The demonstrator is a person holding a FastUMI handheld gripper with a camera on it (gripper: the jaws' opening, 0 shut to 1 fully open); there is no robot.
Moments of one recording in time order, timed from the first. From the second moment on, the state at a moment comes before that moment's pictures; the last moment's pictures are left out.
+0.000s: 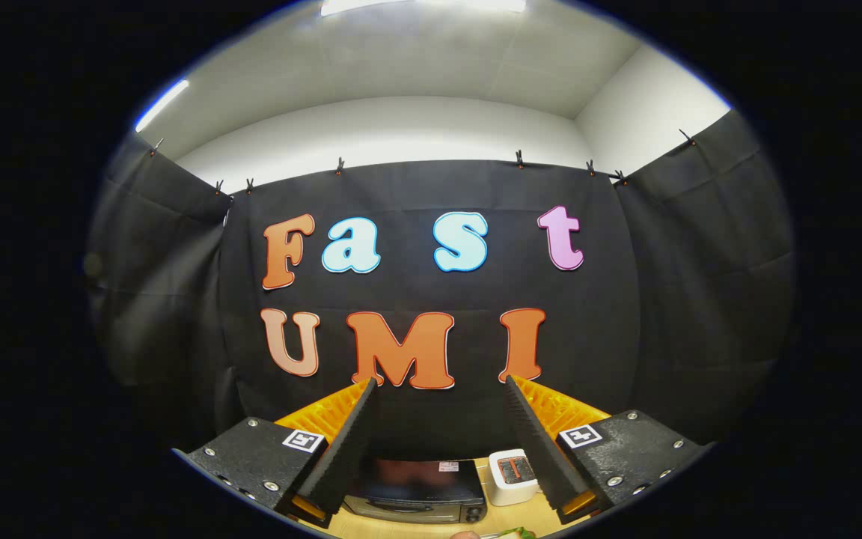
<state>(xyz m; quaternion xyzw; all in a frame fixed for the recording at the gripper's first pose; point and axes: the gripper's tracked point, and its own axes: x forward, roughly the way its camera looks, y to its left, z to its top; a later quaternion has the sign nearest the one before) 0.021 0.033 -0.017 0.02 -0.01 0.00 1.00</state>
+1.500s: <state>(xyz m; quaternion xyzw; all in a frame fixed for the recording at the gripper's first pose) 0.104 0.120 -0.426 0.01 0.26 0.00 0.97</state>
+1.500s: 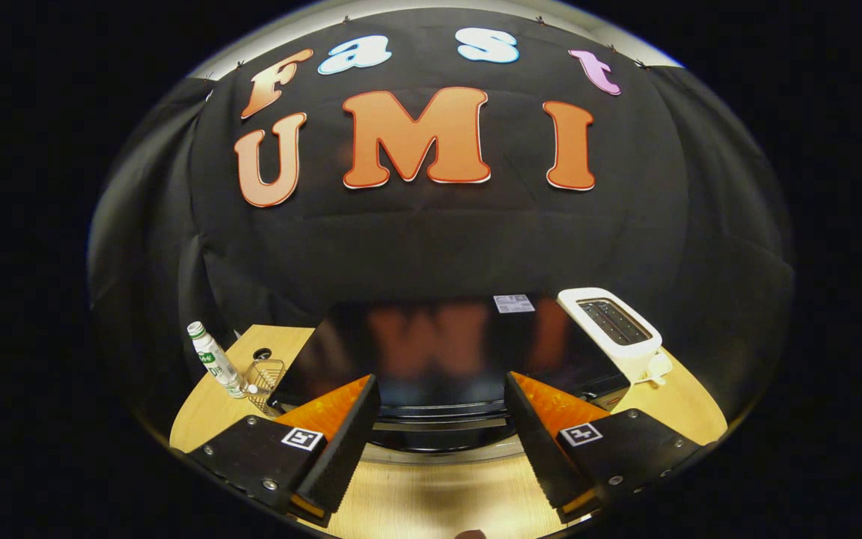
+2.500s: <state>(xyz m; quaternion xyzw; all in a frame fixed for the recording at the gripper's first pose) 0.033 0.120 -0.448 -0.01 0.30 0.00 0.96</state>
